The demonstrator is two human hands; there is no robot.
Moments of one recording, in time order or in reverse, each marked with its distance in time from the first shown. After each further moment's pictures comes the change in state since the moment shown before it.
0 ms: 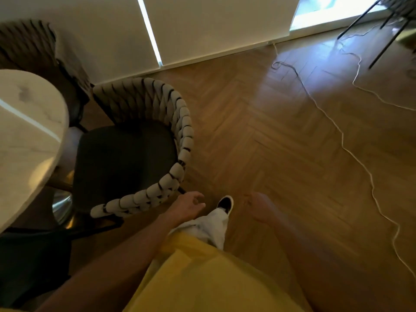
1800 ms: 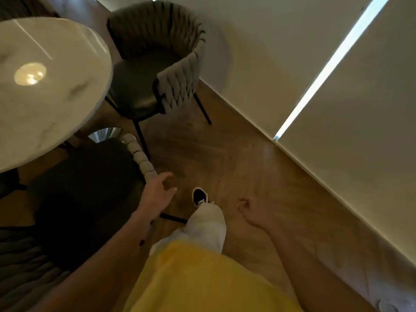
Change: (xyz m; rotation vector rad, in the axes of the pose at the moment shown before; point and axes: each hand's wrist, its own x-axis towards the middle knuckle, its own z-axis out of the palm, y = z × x) left_hand 0.436 0.125 -0.424 -0.847 1.010 -0.690; right_hand 0.736 -0.310 -0.409 -0.411 -0.497 -0.666
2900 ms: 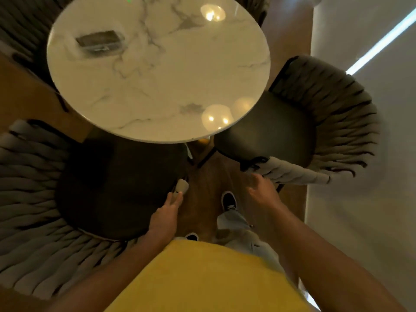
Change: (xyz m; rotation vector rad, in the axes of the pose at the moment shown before) left_hand 0.171 -0.002 -0.059 0.019 0.253 -0.656; right_hand 0.405 -0.363 -0.056 -0.648 -0.323 -0.542
